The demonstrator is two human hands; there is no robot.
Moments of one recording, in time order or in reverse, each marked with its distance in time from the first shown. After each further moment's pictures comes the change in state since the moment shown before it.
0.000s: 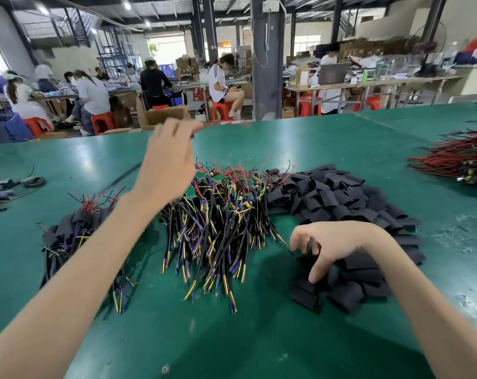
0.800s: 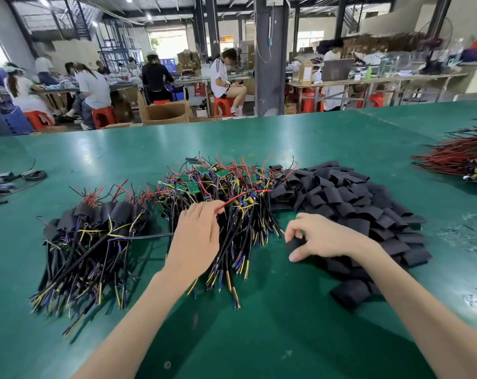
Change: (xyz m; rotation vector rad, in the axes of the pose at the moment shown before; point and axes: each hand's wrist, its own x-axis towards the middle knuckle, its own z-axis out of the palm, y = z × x) left_hand -0.118 0.023 0.051 -0.160 -0.159 -0.103; right_hand 0.024 -0.007 0.020 -0.058 0.340 -0.031
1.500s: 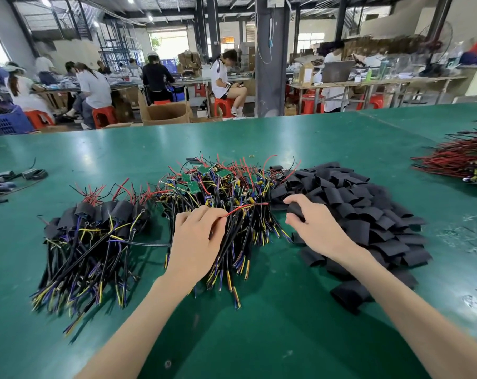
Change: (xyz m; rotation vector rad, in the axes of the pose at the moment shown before) left_hand -0.007 0.007 0.000 0.003 0.083 -0.051; right_hand 0.008 -0.009 0.013 0.282 0.501 0.003
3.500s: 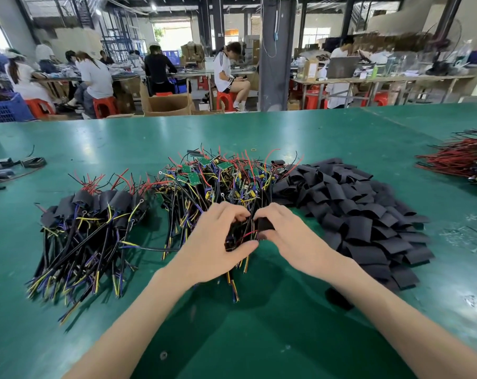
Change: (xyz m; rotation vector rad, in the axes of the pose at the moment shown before) left_hand -0.004 0.009 0.001 -0.198 -0.346 0.123; right_hand -0.019 -0.040 0.021 -0.106 -0.132 -0.341
